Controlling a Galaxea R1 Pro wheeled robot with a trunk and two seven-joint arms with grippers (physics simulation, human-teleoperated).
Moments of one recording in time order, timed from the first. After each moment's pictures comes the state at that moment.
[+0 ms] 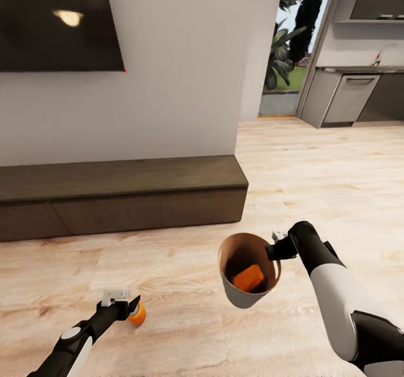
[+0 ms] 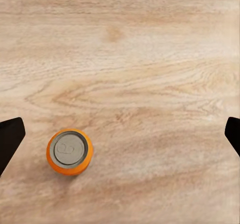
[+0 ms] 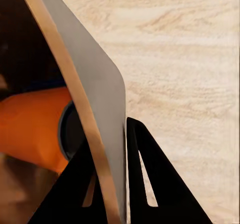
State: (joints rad) left arm -0.30 0.14 0.05 -0.89 0.14 0.11 -0.29; right arm -0.94 -0.06 -0.24 -0.63 0.68 0.96 0.71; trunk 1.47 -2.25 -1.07
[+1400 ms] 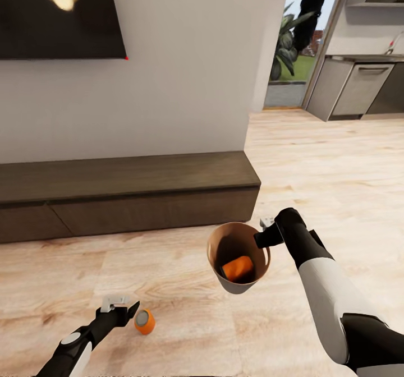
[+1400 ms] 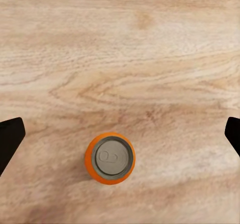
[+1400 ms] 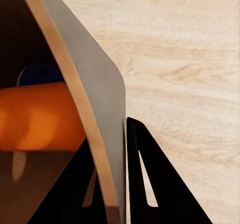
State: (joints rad) left arm -0.30 0.14 0.05 -0.82 0.14 0.09 -0.29; right arm -0.95 0.00 -0.09 -0.78 0.66 1.04 0.71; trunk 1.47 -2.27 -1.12
